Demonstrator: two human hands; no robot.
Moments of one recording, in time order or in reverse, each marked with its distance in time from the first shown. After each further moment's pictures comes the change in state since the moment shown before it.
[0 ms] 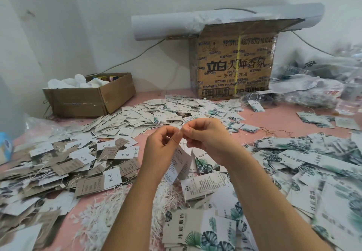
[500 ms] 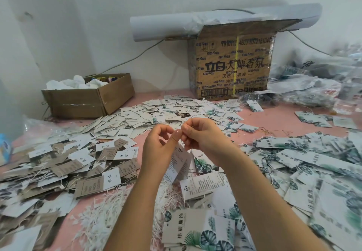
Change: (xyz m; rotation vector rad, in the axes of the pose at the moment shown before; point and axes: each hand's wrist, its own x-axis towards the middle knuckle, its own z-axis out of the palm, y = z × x) left_hand 0.002 -0.002 0.004 0.090 0.104 -0.022; right_hand -0.001 -0.003 0.009 -0.070 0.023 0.024
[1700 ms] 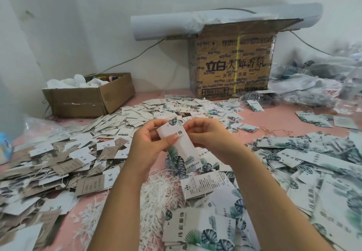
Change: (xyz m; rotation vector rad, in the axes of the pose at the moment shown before) left_hand 0.005 0.011 -0.028 -0.250 -0.122 -0.144; right_hand -0.001 0.003 -0.015 -0.085 -0.077 -0.009
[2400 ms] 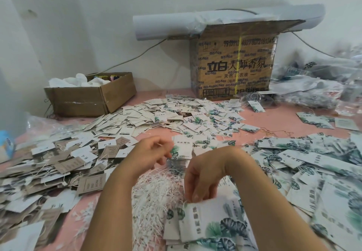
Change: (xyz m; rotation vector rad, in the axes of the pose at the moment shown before) left_hand -0.004 -0.001 -0.020 0.471 -0.212 -0.248; right_hand -0.010 -0.006 0.013 -0.697 -0.807 0.589
